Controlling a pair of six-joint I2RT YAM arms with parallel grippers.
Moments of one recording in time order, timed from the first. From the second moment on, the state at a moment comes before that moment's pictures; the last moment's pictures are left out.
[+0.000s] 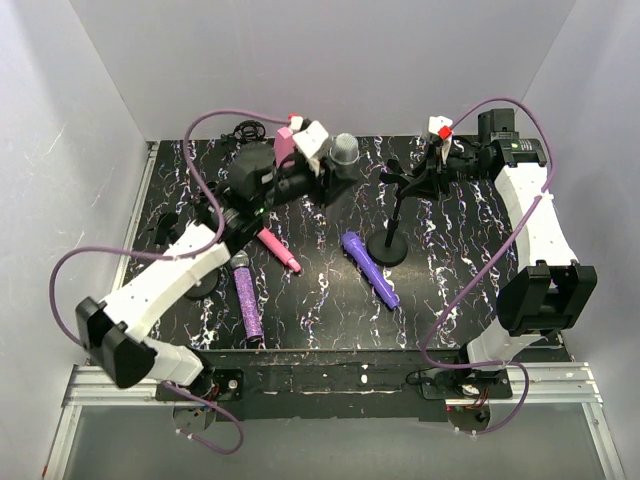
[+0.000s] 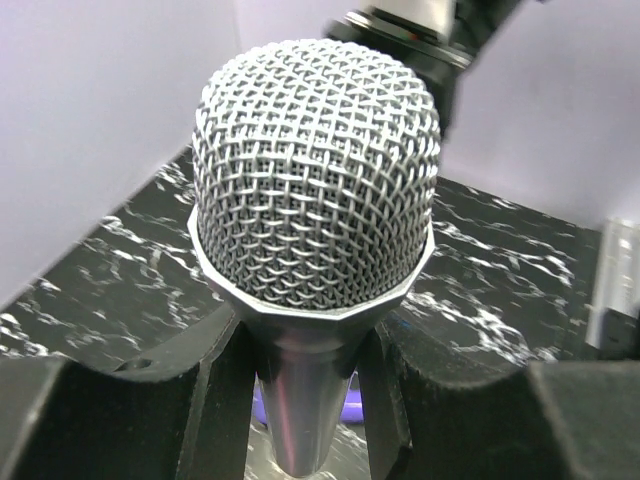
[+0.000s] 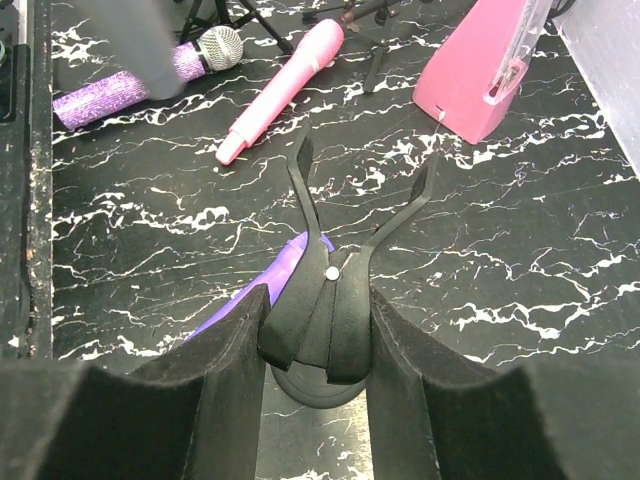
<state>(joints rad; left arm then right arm) -0.74 1.32 1.33 -0.03 0.34 -0.01 0.05 1.61 1.69 -1.06 -1.15 -0.98</state>
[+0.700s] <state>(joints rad) -0.71 1.77 1.63 0.19 0.47 0.00 0.05 1.61 1.69 -1.12 -1.19 -1.00</state>
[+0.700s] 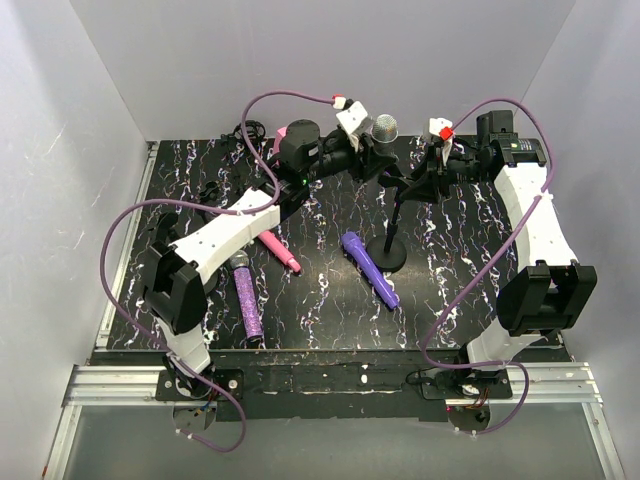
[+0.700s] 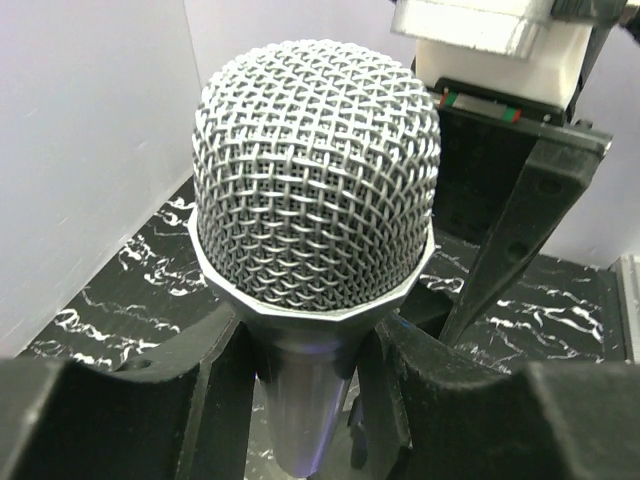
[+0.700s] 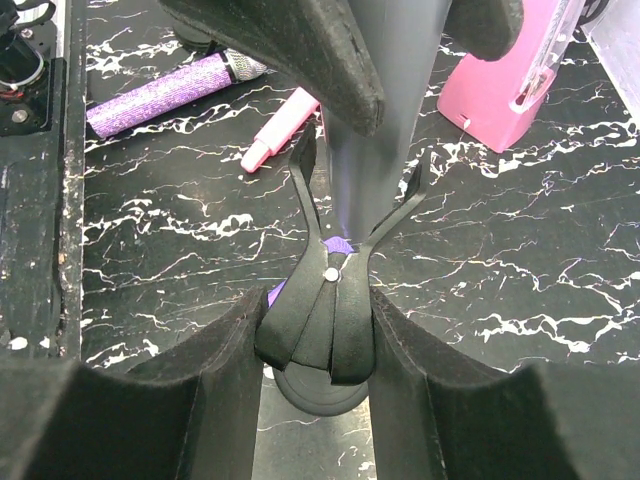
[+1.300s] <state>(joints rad) -0.71 1.89 1.67 0.35 0.56 -0.21 0.04 1.61 1.69 -1.10 -1.19 -0.94</state>
